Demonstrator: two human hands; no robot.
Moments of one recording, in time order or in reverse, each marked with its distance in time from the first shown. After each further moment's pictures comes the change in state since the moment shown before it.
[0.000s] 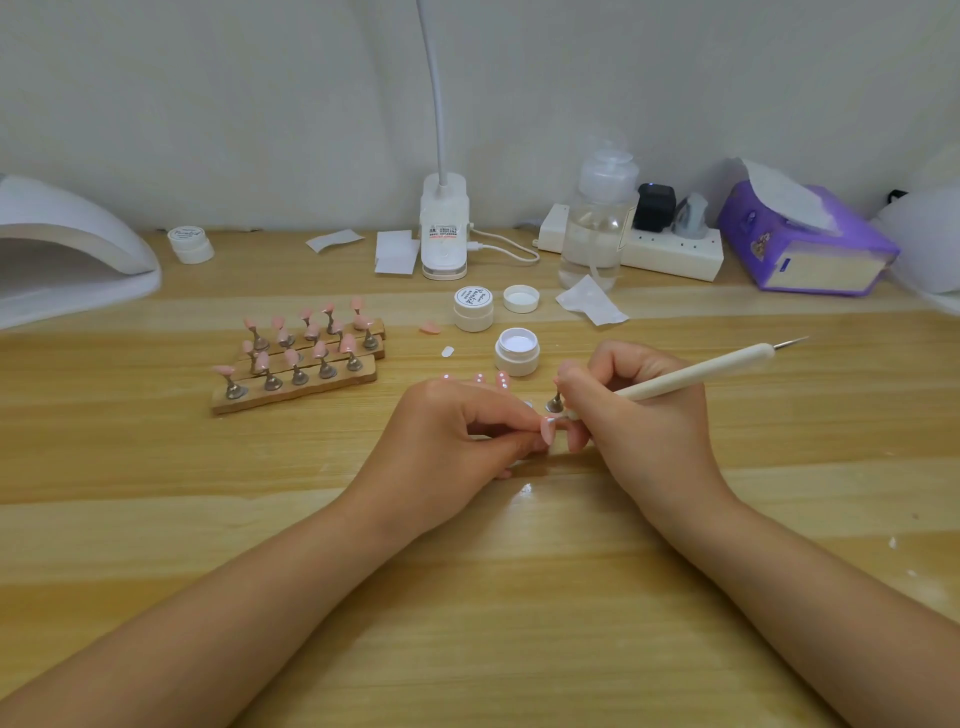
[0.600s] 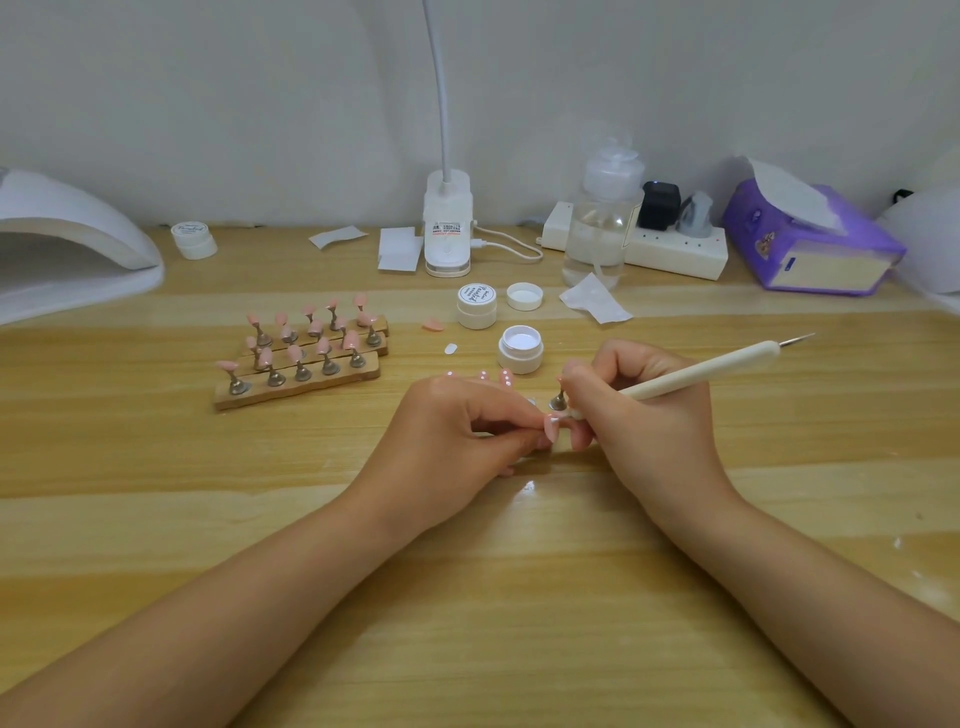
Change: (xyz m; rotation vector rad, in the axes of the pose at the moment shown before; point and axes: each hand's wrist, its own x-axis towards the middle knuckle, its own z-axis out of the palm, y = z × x) left_hand 0.000 -0.003 0.000 0.012 -0.004 0.012; right_hand -0.001 -0.001 0.001 0.003 -0.015 -0.007
